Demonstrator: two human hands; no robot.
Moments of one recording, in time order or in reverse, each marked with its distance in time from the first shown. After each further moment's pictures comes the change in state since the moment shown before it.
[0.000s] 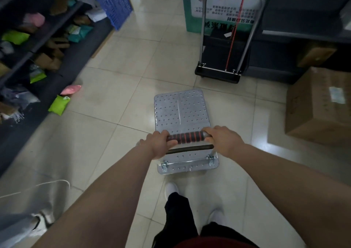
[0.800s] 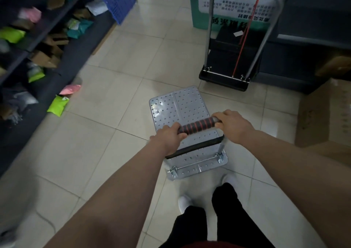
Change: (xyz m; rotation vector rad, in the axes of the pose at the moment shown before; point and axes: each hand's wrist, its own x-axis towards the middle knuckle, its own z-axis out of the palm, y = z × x) left_hand 0.126 0.072 -0.075 -0.142 0.060 0.011; right_hand 0.147 0.082 -0.094 0.058 0.036 0.033
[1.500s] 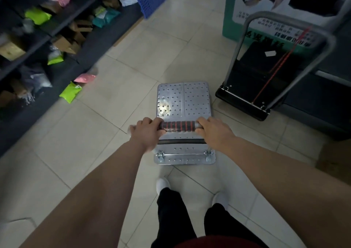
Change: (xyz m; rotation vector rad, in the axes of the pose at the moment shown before) left_hand 0.107 -0.030 -0.100 0.076 0.245 -0.175; right_hand 0.171 -0.036 -0.052 -0.112 -0.090 -0.275
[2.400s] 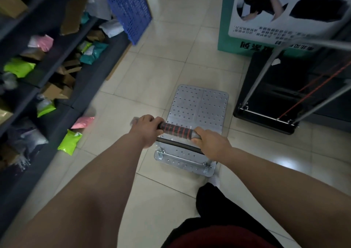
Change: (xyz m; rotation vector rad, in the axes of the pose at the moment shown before) left_hand 0.273 -0.193 -0.150 0.185 -0.074 0.300; right_hand 0.252 -0.154 -0.028 0.188 -0.039 0.260
